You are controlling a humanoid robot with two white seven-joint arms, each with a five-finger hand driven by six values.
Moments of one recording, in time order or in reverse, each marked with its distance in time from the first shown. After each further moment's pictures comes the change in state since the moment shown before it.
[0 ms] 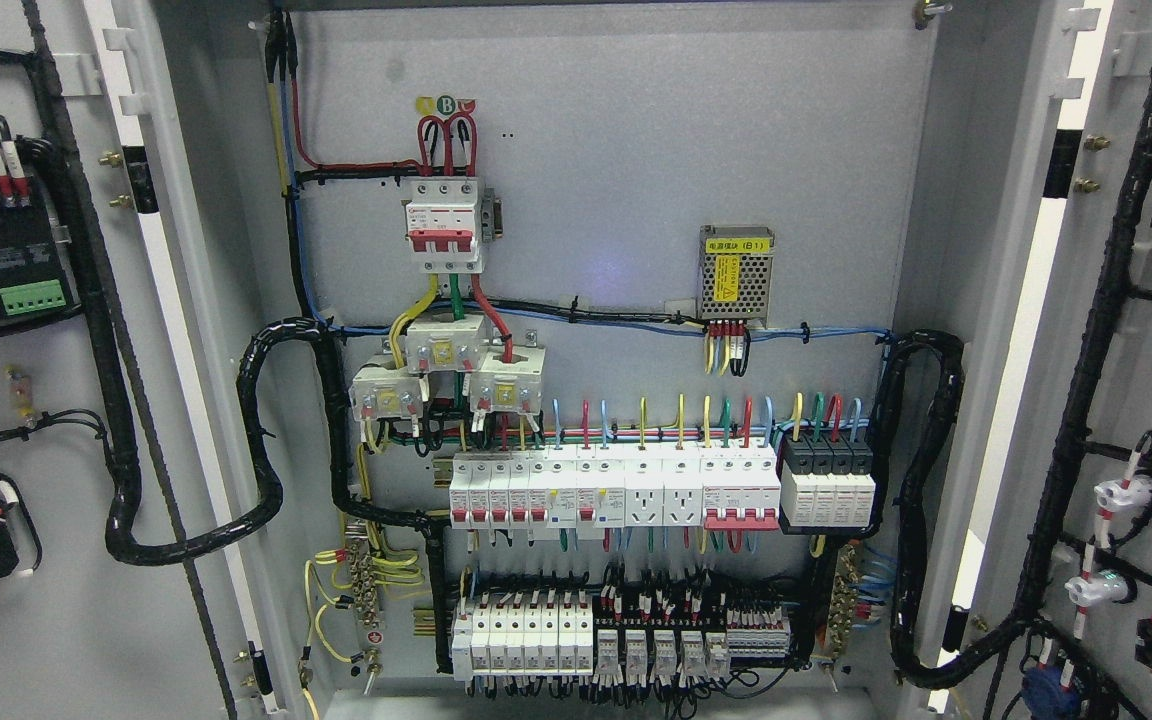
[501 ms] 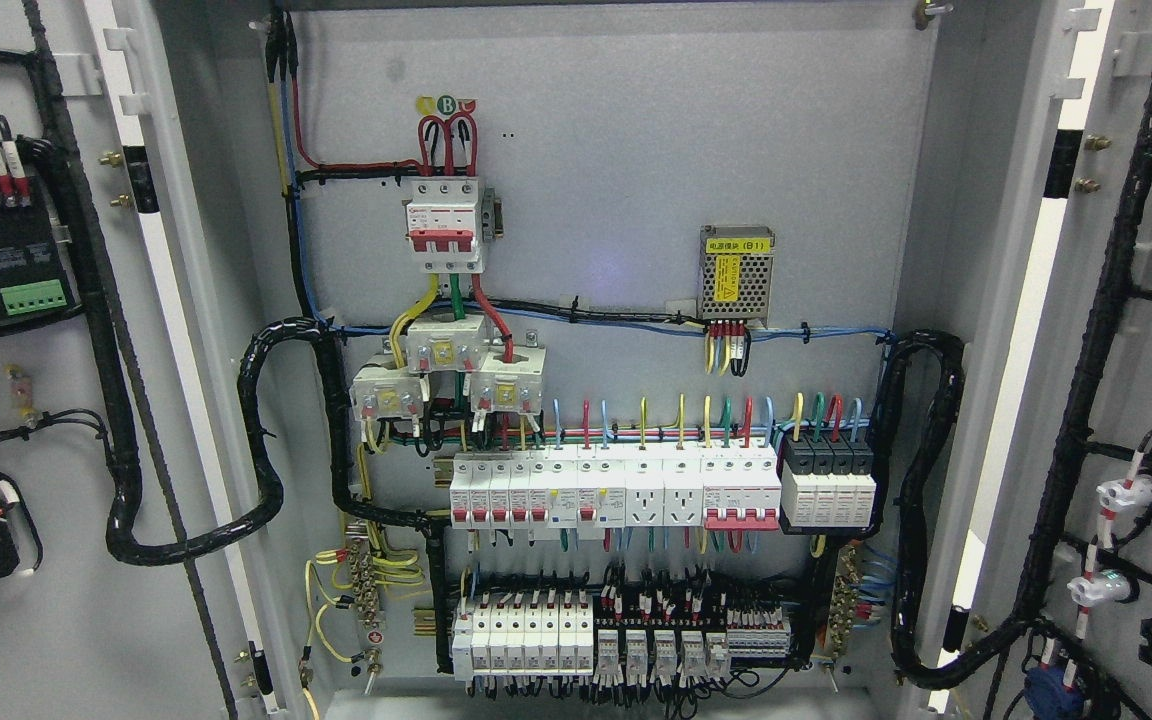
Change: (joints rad) left arm -0.041 -0.001 0.129 0.148 0.038 0.000 -0.001; right arm 0.002 0.006 -0.008 0.018 -0.005 0.000 -0.001
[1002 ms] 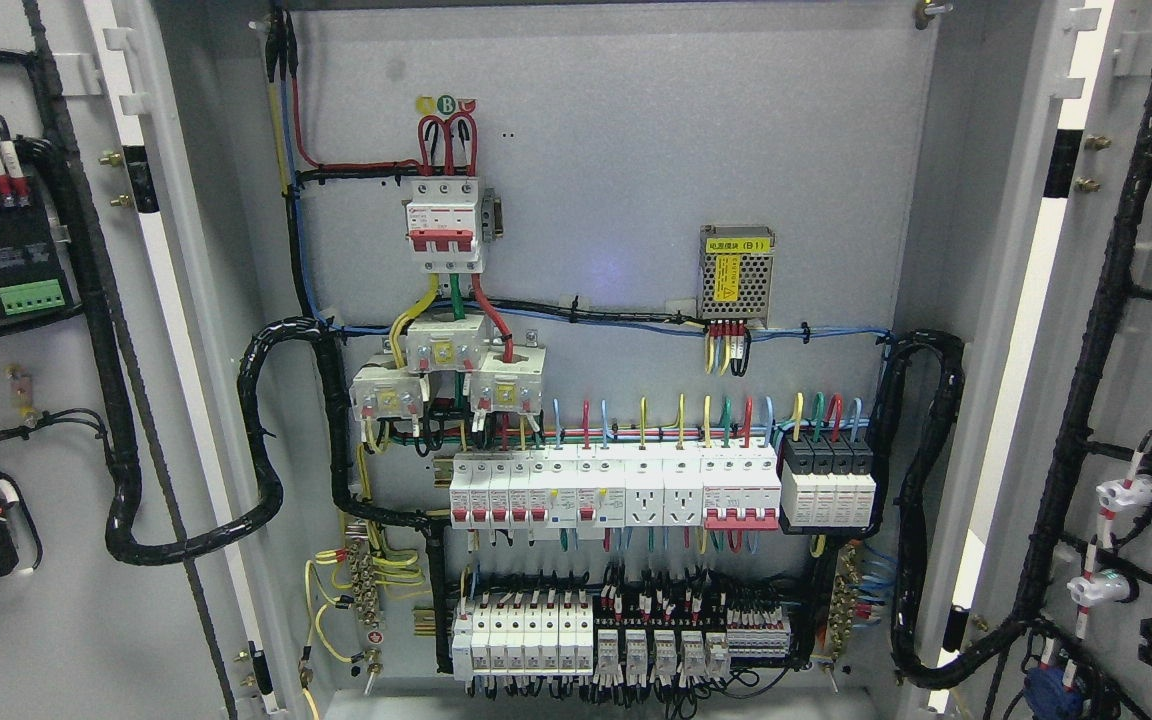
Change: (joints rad) left arm -0.132 0.000 0.074 0.209 -0.010 0.000 -0.006; right arm -0.003 -0.004 -0.005 0.002 -0.005 0.000 0.002
